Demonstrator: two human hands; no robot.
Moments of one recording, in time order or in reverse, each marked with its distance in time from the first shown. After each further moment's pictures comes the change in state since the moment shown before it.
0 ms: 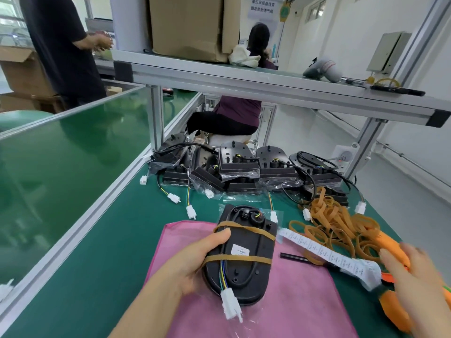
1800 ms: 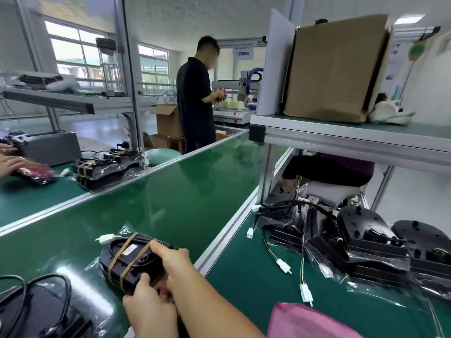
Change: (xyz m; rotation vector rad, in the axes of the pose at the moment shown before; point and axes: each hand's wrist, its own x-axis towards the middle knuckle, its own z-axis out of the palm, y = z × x) left_hand -0.094 0.042 -0.180 -0.361 1.428 0.714; right_hand -0.269 -0.353 0.407 0.480 -1.360 0.319
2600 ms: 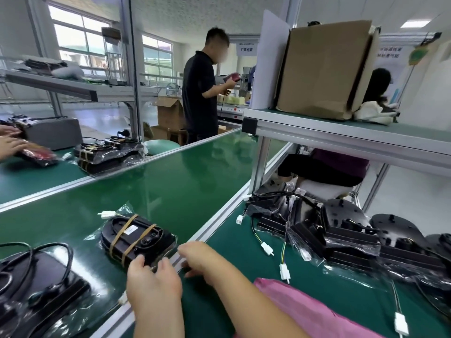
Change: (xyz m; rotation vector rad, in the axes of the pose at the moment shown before) left_hand -0.034 -0.010 0.001 -0.388 -0.004 -0.157; right_hand -0.051 0.002 -0.085 -0.630 -0.166 -0.155
